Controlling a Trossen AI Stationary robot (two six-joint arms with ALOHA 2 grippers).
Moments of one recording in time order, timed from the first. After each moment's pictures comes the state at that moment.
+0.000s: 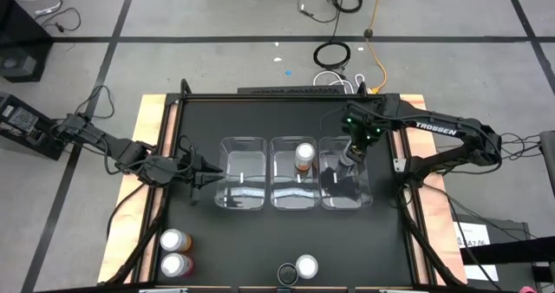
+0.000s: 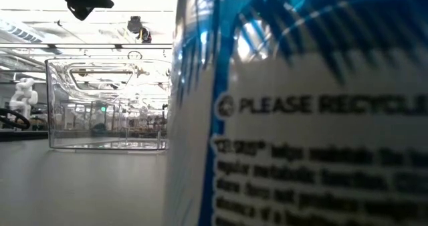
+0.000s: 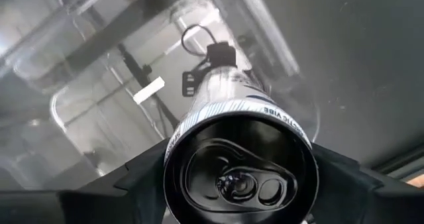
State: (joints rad) left arm -0.45 0.75 0.71 -0.48 -0.44 -0.36; right arm -0.38 1.25 1.09 -1.24 -0.03 0.22
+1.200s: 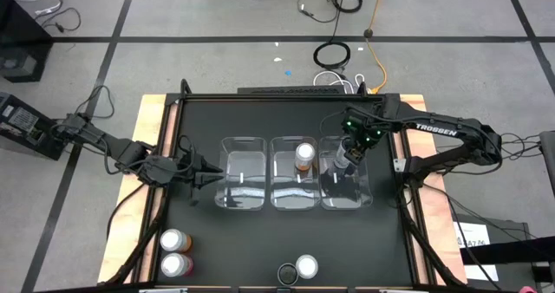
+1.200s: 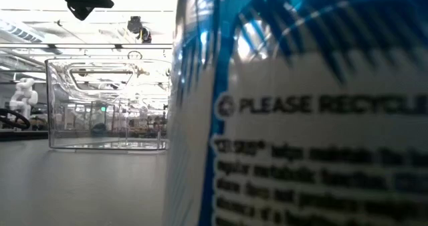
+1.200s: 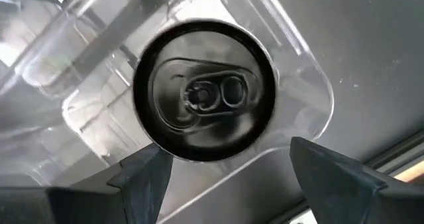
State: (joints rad) left arm -0.45 0.75 0.71 -0.48 -0.44 -0.36; right arm -0.35 1.25 1.09 -1.27 -0.03 0.36
